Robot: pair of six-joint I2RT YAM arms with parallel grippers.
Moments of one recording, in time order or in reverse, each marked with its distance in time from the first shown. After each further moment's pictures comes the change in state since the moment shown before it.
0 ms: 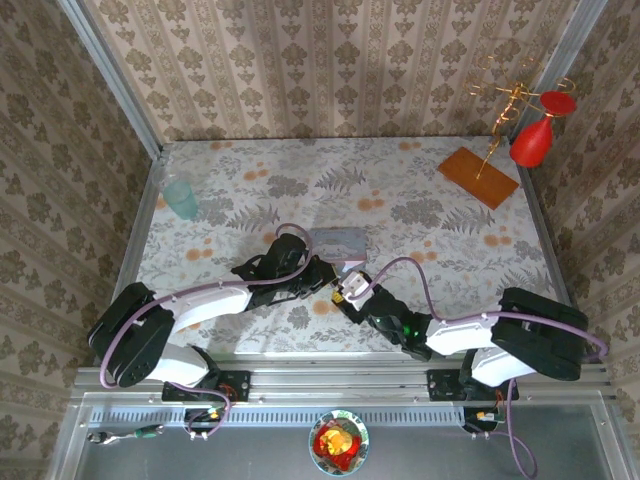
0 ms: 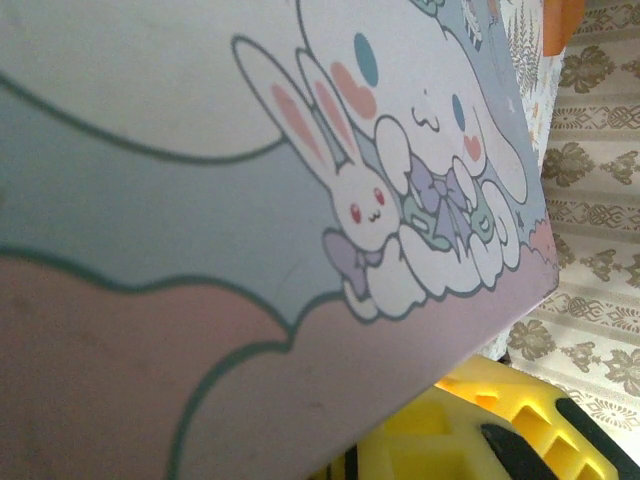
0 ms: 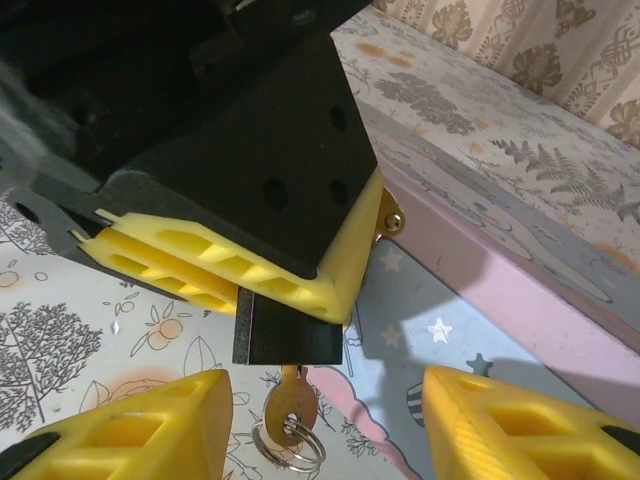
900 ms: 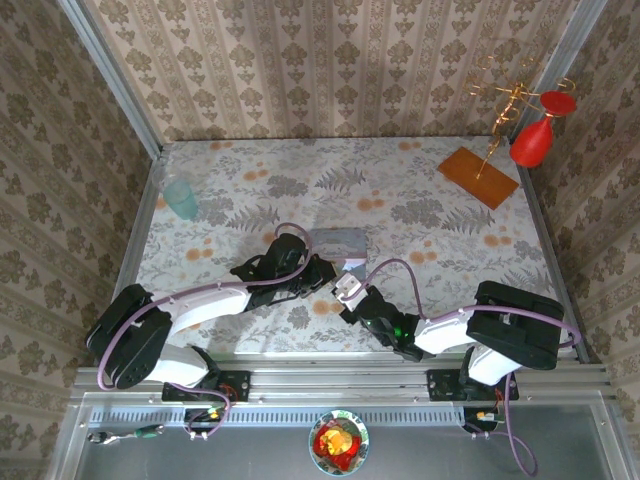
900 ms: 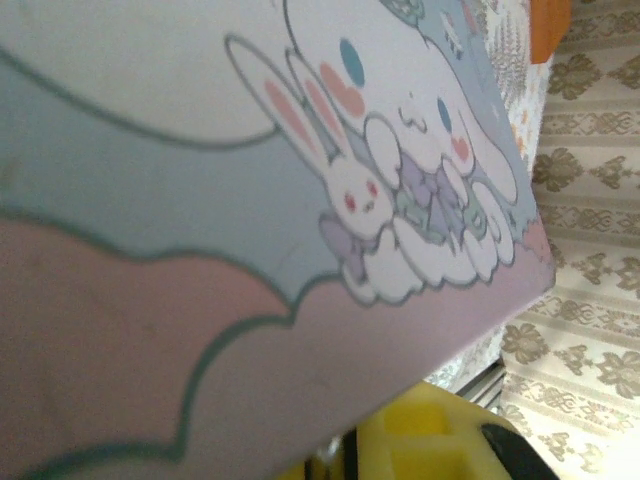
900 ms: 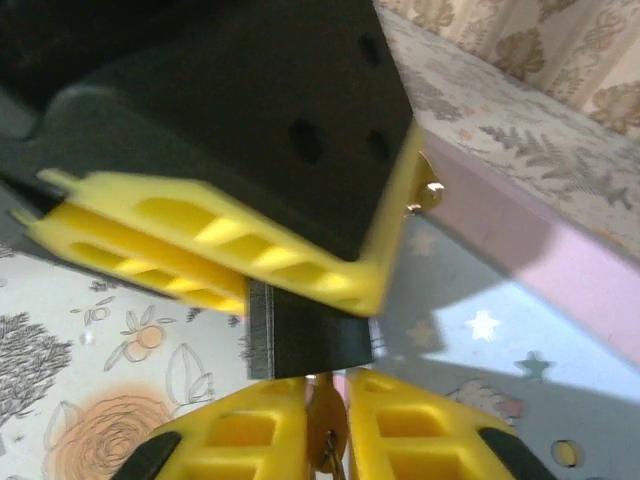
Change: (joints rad) left arm -0.006 -0.014 0.000 0.010 -0.015 -0.004; right arm 0.028 0.116 0.034 0.069 0.077 0.020
